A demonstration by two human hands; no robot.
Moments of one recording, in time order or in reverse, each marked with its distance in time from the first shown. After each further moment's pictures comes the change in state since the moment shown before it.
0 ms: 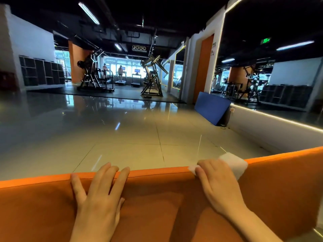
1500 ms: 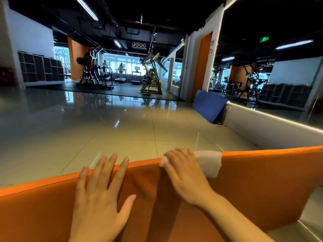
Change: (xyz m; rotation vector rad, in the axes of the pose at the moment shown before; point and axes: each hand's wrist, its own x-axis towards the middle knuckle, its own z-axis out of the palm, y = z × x) left_hand -0.022 0.078 -0.021 0.075 -0.177 -0.129; right_hand -0.016 -0.013 -0.035 0.214 -0.268 -0.152
